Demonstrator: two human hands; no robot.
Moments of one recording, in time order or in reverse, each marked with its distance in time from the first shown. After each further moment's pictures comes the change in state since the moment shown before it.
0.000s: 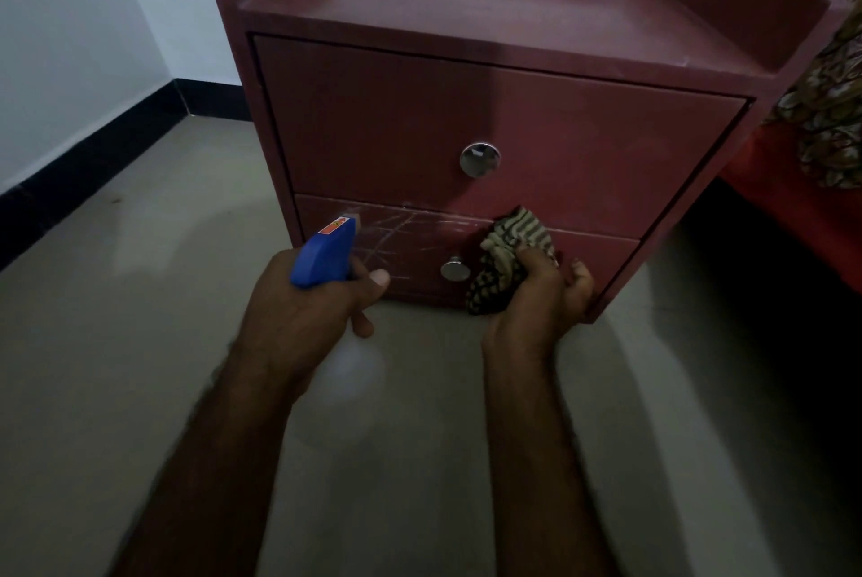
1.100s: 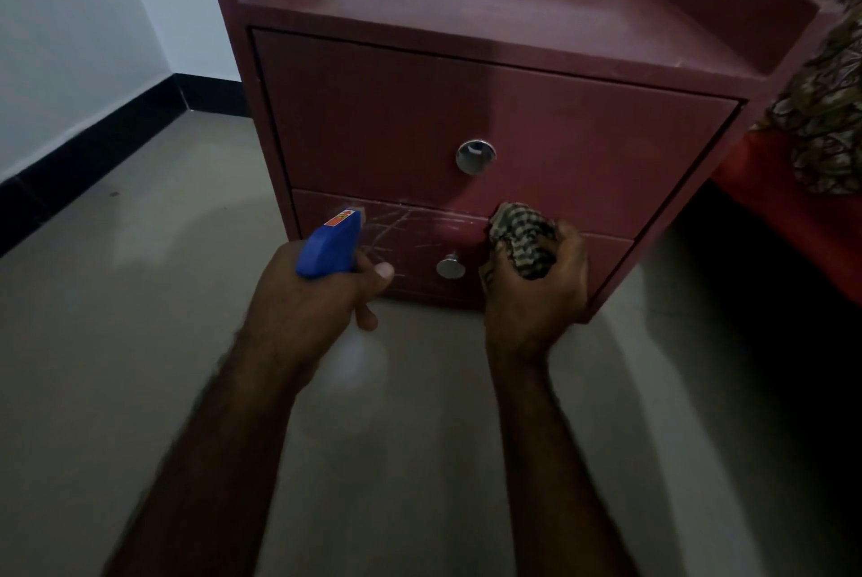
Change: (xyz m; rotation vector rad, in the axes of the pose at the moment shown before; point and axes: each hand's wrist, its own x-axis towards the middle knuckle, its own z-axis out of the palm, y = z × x) left_hand 0.002 0.001 0.008 0.034 0.008 -0.005; right_hand 0.001 -0.004 -0.016 -0.717 -0.152 -0.934
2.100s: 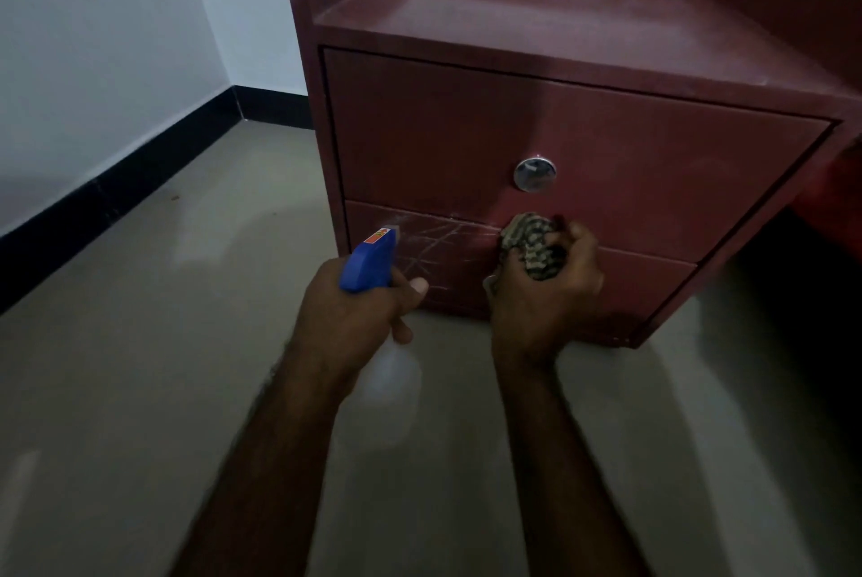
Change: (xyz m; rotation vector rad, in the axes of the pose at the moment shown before) left_hand 0.010 -0.014 -0.009 -0.013 0.038 -0.023; right_hand -0.015 -0.032 0.033 0.009 -0.028 0.066
